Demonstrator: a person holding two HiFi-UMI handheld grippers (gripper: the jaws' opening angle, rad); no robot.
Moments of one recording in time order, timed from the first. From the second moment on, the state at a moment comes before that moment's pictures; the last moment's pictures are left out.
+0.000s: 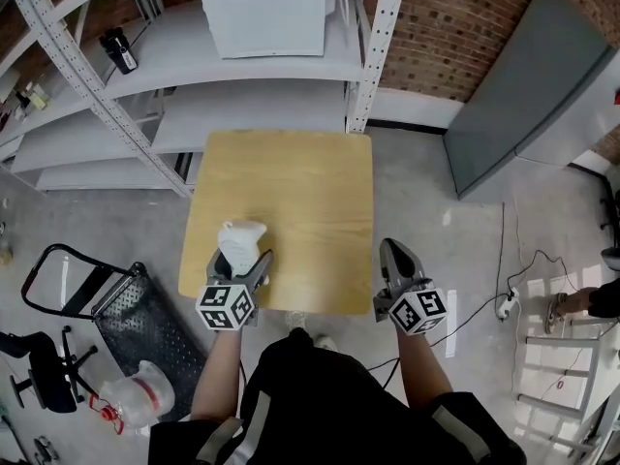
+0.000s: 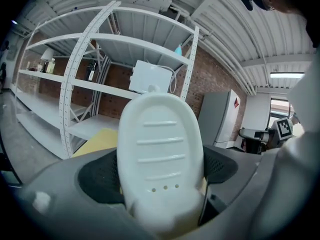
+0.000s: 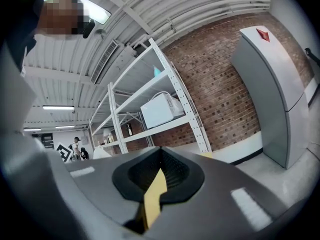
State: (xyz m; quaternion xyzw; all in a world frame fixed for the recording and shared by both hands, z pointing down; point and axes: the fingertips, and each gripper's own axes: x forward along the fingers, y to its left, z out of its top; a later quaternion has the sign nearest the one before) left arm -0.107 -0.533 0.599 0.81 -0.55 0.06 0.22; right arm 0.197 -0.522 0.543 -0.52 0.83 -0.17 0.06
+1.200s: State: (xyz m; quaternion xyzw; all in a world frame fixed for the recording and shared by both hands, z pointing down) left arm -0.086 -0.551 0.779 0.76 -0.47 0.35 0.28; right arm 0.147 -0.528 0.677 -0.53 0.80 -0.27 -0.09
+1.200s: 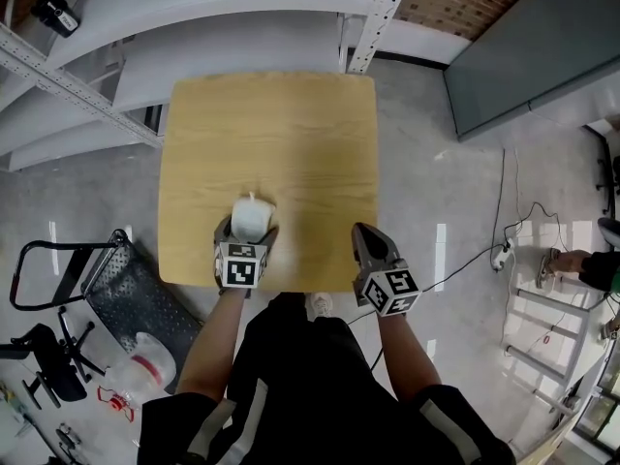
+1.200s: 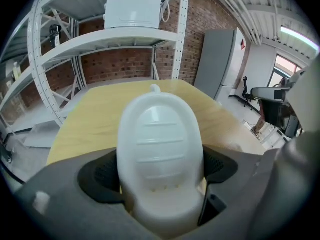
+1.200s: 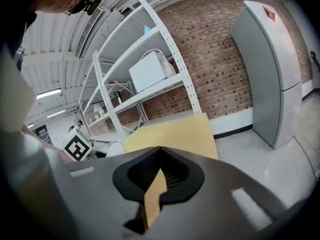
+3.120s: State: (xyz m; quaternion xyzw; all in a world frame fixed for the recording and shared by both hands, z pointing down) left arm -0.085 -0.508 0.586 0.79 -0.59 0.03 0.17; right arm 0.189 -0.479 0.576 -0.48 0.86 -0.17 -0.03
